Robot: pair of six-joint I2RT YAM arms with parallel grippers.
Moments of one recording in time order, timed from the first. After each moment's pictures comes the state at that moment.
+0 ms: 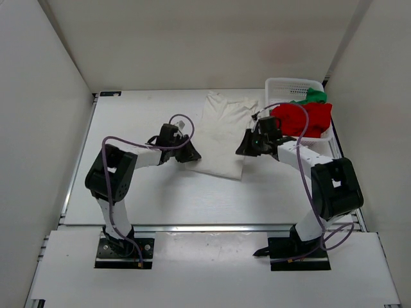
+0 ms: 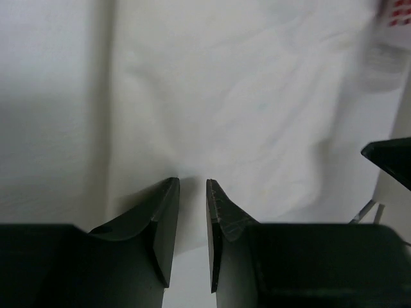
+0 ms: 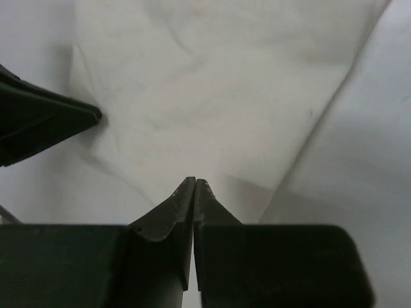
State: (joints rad) left arm -0.42 1.82 1.00 0.12 0.35 -0.72; right arm 0.28 1.60 1.02 -0.16 -0.32 0.47
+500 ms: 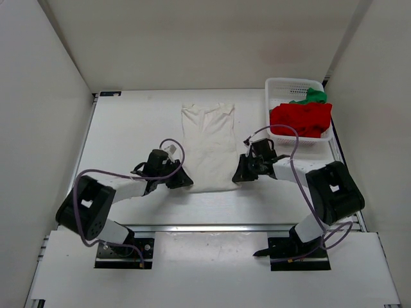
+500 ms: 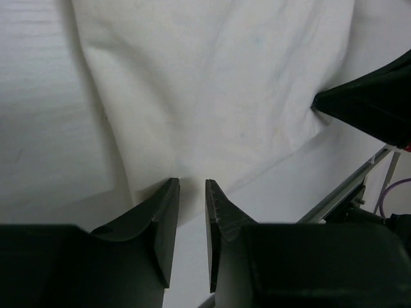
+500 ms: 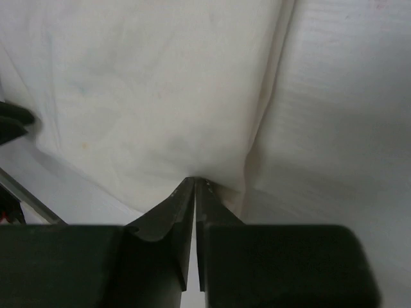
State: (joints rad) left arm -0.48 1.50 0.53 0.20 0.36 -0.76; right arm 0.40 1.60 0.73 -0.08 -0.41 0.48
